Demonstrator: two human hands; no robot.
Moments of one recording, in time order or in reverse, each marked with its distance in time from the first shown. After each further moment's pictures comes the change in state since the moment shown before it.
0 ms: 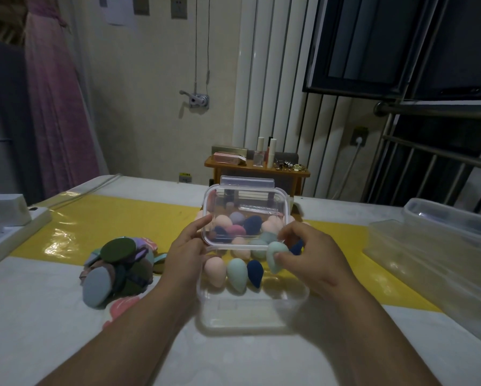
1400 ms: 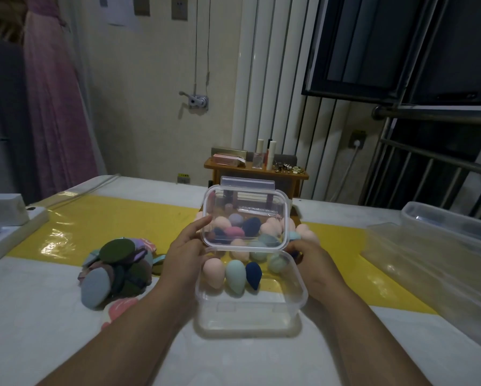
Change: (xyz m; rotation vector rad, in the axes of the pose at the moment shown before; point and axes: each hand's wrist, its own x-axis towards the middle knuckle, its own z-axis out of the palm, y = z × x) left_hand -0.005 0.005 0.002 0.014 0.002 0.015; right_hand 0.019 0.041 0.031 0.356 -0.081 0.303
